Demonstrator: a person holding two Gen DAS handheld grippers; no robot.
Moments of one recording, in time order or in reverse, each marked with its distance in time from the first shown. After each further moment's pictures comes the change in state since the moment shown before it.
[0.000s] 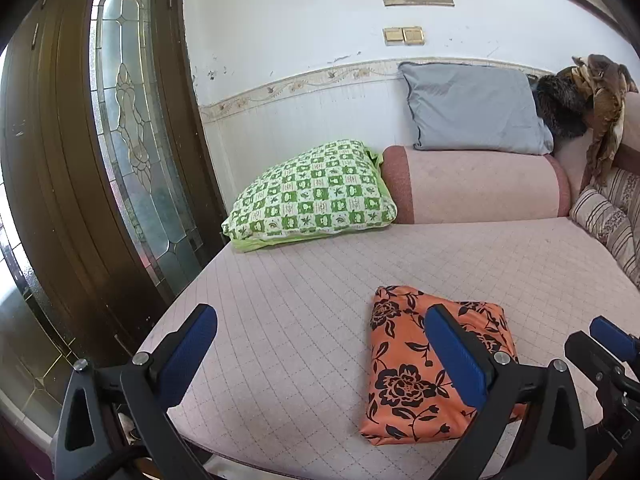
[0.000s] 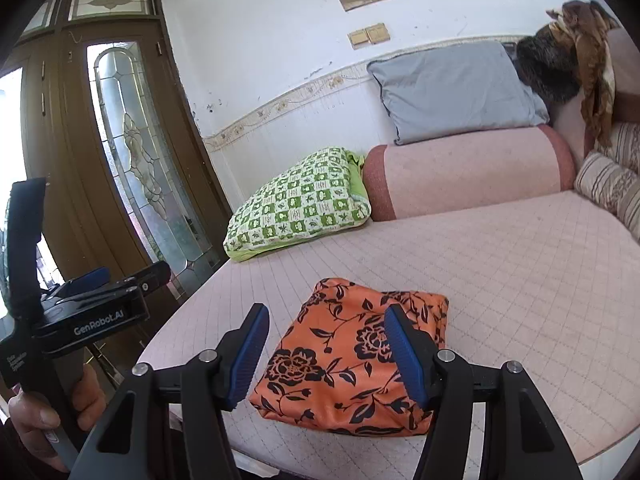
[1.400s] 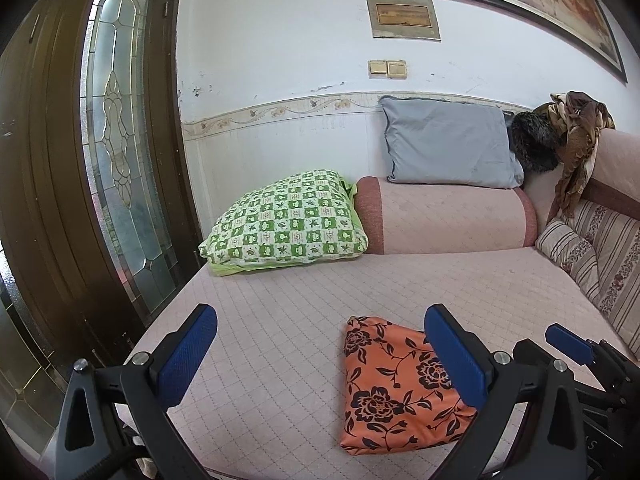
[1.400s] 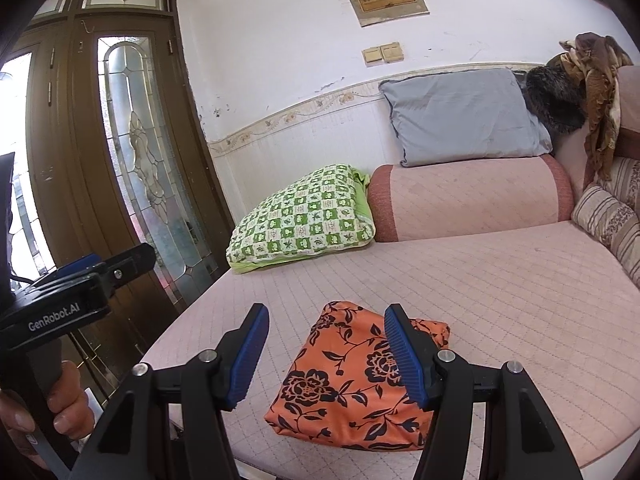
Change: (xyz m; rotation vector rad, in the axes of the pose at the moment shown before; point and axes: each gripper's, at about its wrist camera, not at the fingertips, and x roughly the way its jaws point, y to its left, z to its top) left arm -0.035 0.018 0.031 -0.036 -0.066 -0.129; right arm -0.016 0.031 0.030 -0.051 -0.027 -0.025
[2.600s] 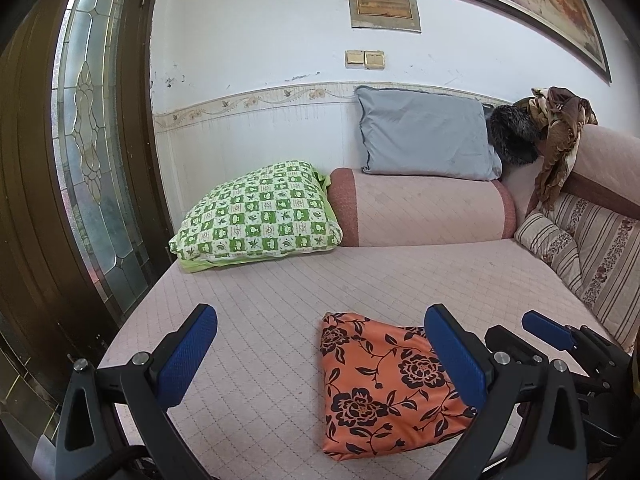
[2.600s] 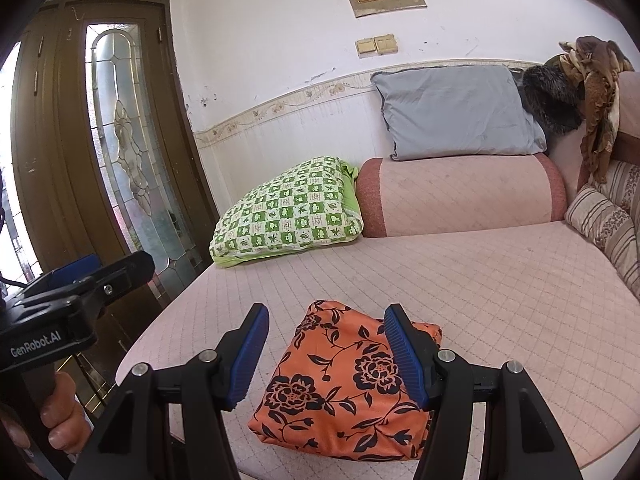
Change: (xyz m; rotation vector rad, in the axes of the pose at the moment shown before) left arm 0.029 -0.002 0.000 0.010 0.031 -0.102; right arm 0.027 0.002 0.008 -0.012 0.033 -0.056
